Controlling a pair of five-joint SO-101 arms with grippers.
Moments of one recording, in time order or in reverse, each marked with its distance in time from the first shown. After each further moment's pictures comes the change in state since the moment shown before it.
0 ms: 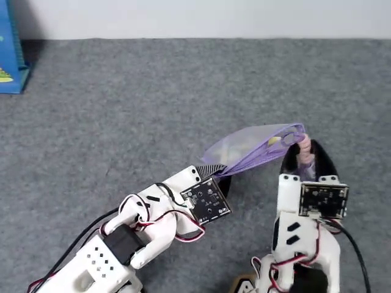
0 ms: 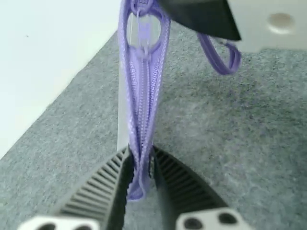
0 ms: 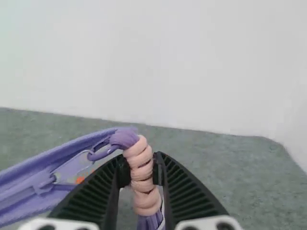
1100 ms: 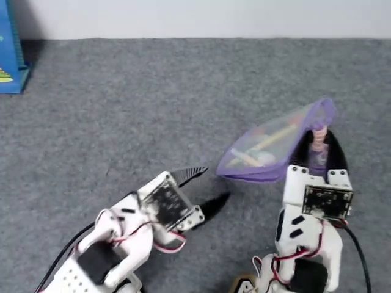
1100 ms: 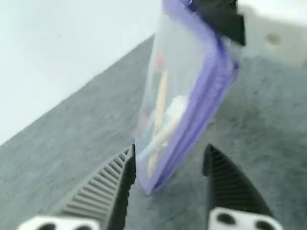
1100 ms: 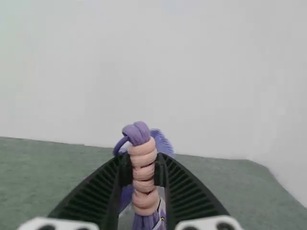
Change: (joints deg) left arm -0.9 -21.8 2.9 9.8 9.6; right arm -1.8 0.8 1.4 -8.0 1.1
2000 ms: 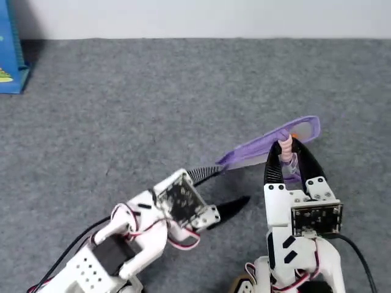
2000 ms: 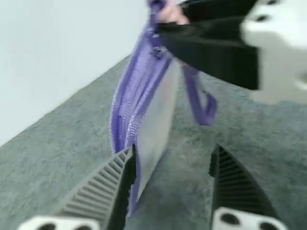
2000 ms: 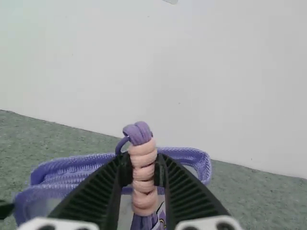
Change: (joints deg) left arm 2.0 14.4 -2.5 -12.1 1.1; right arm -12.1 -1.1 -10.9 14.7 0.0
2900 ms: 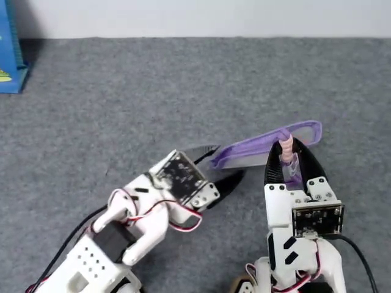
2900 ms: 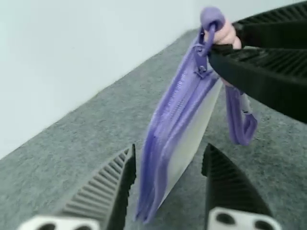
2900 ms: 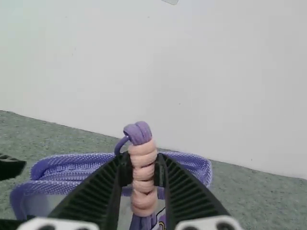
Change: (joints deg) left arm -3.9 8.4 -6.9 -1.8 0.0; right arm 0.0 0.0 0.0 0.0 0.0
